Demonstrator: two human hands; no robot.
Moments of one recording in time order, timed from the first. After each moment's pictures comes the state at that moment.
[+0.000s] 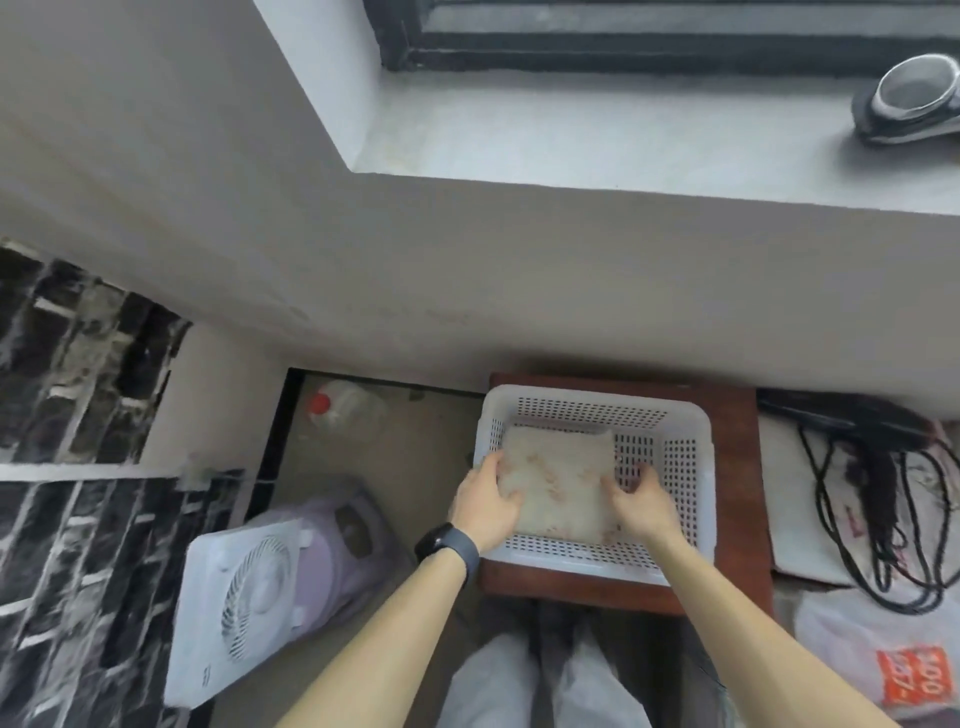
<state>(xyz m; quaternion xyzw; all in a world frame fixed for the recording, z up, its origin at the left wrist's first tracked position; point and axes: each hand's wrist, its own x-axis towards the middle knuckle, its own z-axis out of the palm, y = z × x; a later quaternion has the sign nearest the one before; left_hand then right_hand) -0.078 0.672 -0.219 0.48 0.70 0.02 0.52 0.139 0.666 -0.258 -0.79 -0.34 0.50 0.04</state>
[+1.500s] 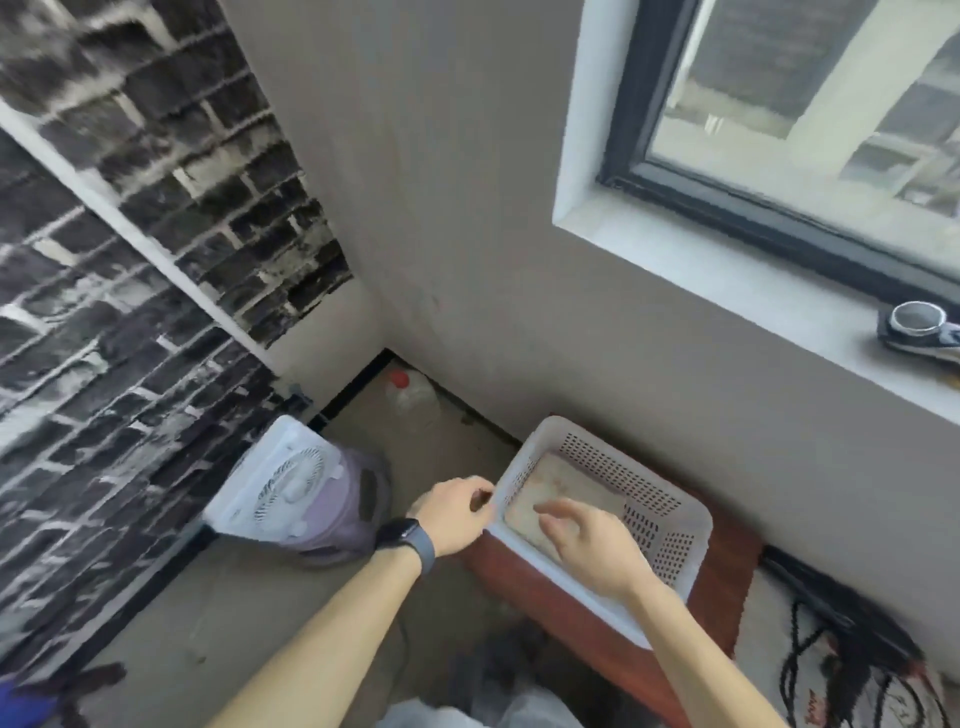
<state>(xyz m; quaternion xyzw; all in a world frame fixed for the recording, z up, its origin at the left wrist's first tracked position) -0.113 0.576 -0.127 0.50 0.77 0.04 0.39 0.096 0.639 -0.090 -0.48 -0.76 0.43 -0.07</state>
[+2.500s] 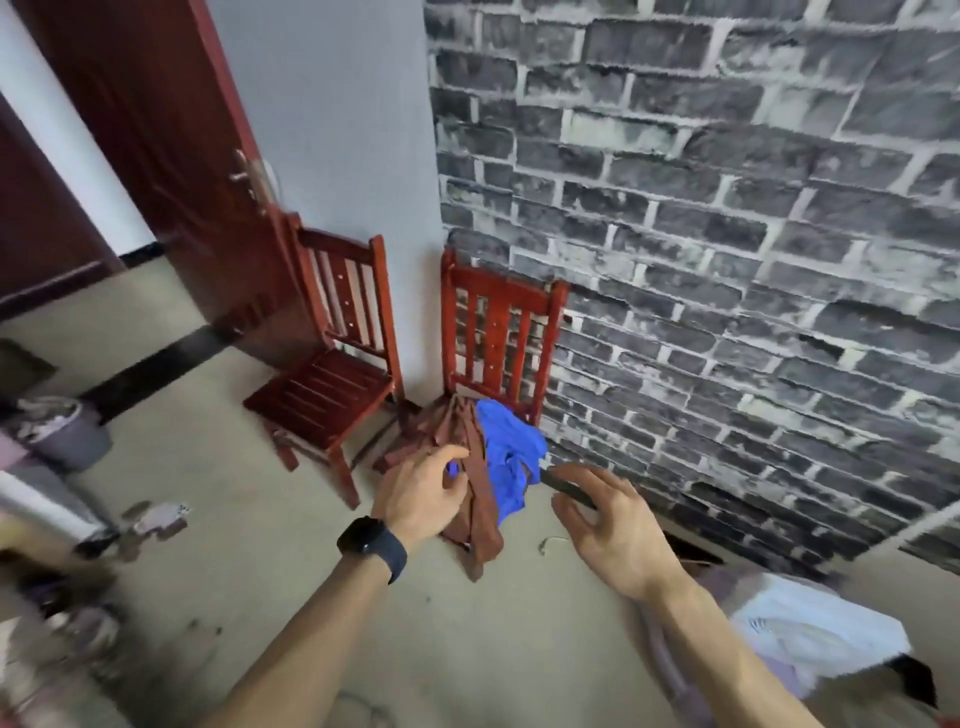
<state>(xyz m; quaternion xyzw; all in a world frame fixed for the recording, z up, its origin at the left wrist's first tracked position) -0.201 -0.160 0.025 -0.15 0.95 0.27 -0.06 -0.240 0.079 0.052 0.25 -0.91 0.33 -0.04</state>
